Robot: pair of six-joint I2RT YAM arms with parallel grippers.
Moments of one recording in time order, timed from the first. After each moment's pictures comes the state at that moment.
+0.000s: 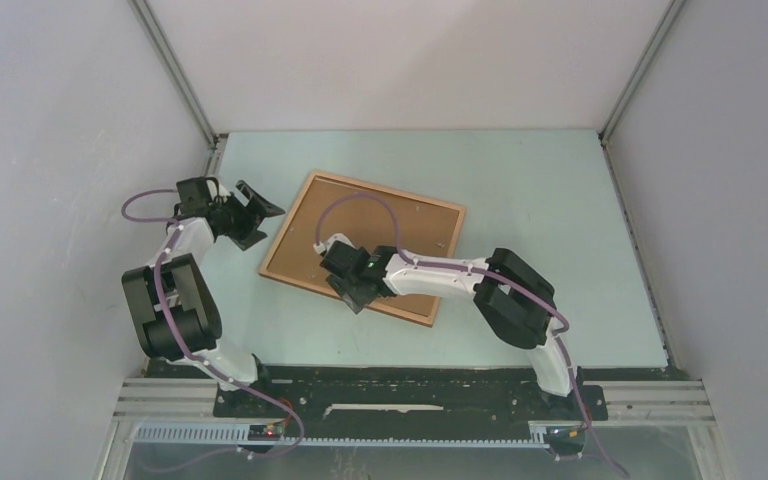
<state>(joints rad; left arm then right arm) 0.31 1.59 1.02 -0.33 0.56 -0.57 1.10 2.08 1.57 -0.59 0.27 0.24</state>
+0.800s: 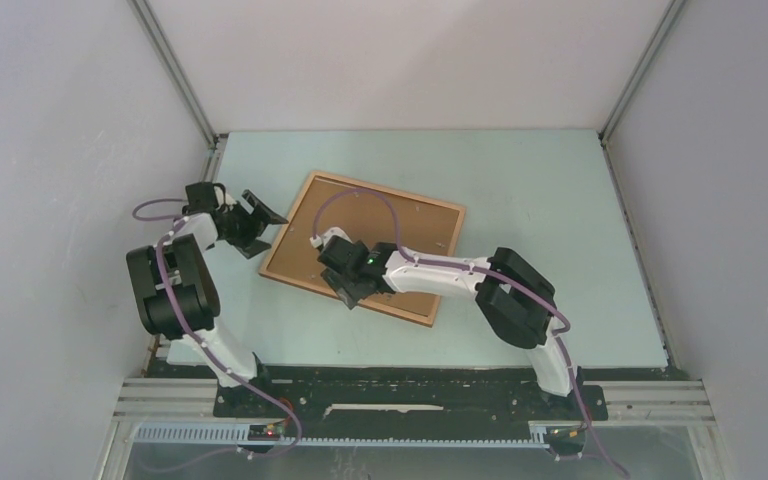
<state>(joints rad) 0.31 1.72 1.04 -0.35 0.54 -0.57 1.09 2.08 1.59 -0.56 0.28 0.24</state>
